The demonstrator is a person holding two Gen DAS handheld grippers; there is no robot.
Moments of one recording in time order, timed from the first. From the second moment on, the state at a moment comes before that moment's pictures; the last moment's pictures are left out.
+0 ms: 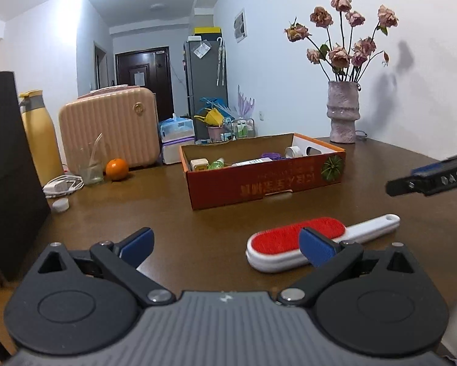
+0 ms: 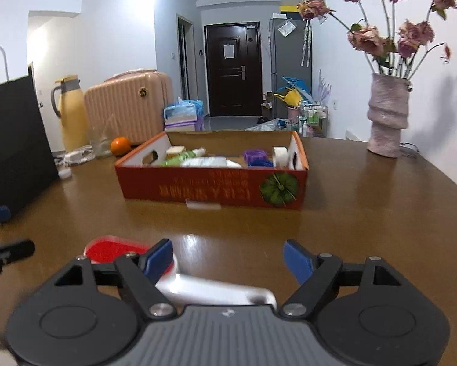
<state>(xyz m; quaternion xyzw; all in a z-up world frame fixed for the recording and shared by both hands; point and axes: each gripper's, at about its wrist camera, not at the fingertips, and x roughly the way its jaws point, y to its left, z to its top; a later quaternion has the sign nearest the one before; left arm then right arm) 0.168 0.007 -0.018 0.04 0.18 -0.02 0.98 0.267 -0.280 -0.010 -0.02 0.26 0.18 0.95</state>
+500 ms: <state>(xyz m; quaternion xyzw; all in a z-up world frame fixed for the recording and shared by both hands) 0.150 -0.008 -0.047 0.01 0.18 0.02 0.98 0.200 -0.311 -0.032 -0.01 0.19 0.13 0.97</state>
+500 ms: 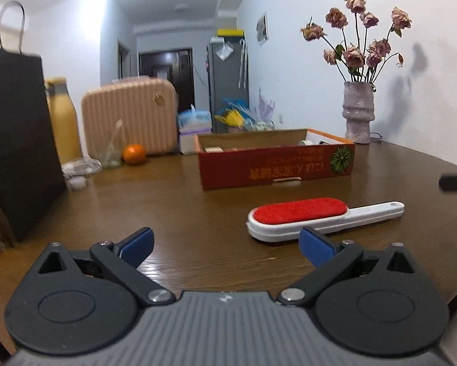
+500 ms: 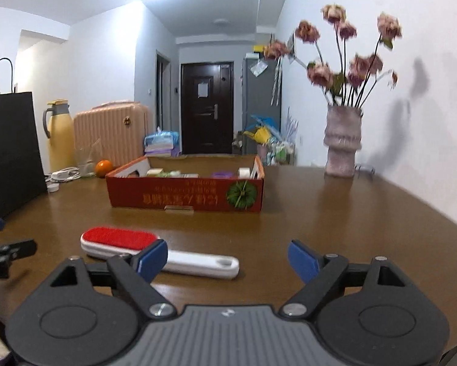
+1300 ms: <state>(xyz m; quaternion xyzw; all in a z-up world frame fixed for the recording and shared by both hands) 0.275 0.004 -0.057 -0.14 0.31 0.01 0.94 0.314 -0.317 -0.074 0.05 0.31 0.14 0.94</state>
